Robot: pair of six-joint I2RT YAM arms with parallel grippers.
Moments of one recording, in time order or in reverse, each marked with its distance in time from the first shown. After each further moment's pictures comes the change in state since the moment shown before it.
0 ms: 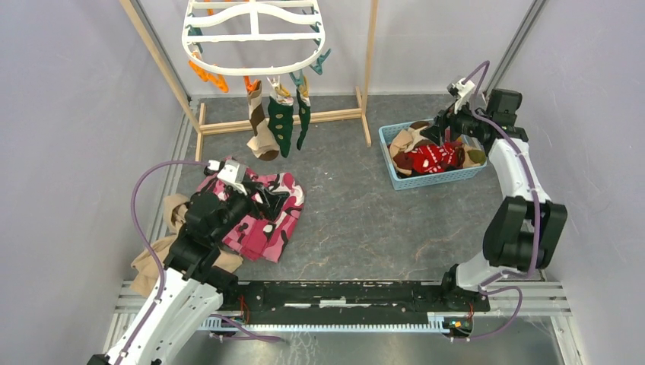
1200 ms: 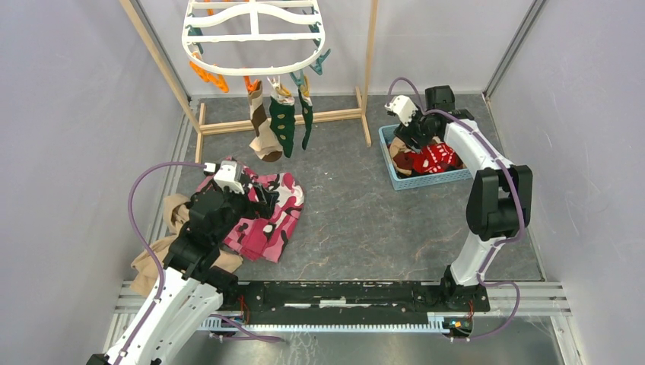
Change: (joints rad) left arm 0.000 0.025 0.021 -0.156 -0.239 0.005; right arm 0.309 0.292 0.195 -0.230 0.711 -0.324
